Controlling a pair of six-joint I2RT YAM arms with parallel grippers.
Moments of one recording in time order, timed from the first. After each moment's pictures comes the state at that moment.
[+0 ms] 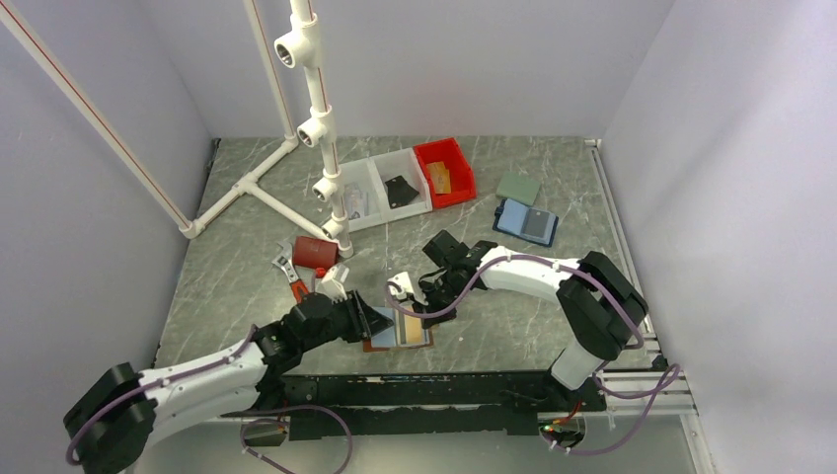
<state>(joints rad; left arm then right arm) -0.87 0.75 0.14 0.21 0.05 -1.04 0.81 1.63 0.93 -0.55 -0.71 -0.84</state>
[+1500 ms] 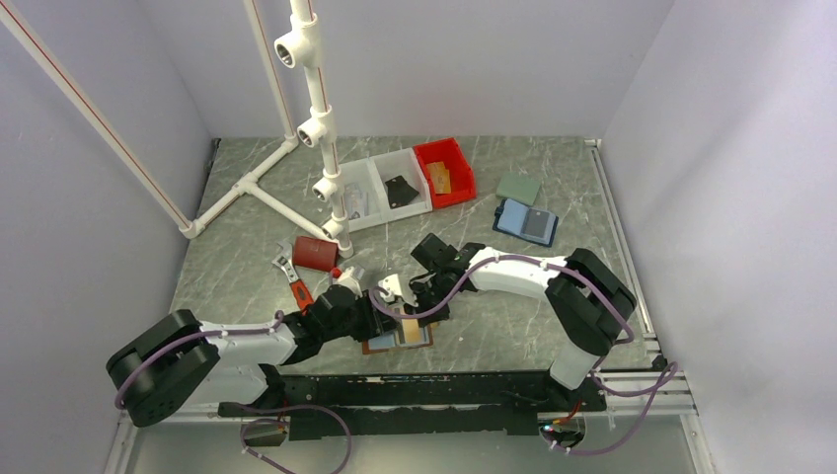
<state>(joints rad) -0.87 1.21 0.21 0.41 0.08 -1.08 0.87 1.68 0.98 -0.53 -0.58 -0.75</state>
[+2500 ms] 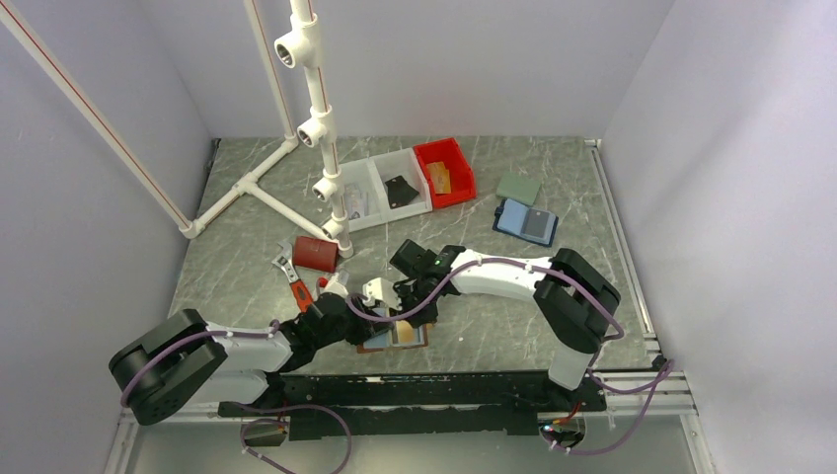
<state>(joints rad) -0.85 1.23 0.10 0.58 0.04 -1.25 0.98 1.75 1.09 -0.59 -0.41 -0.61</state>
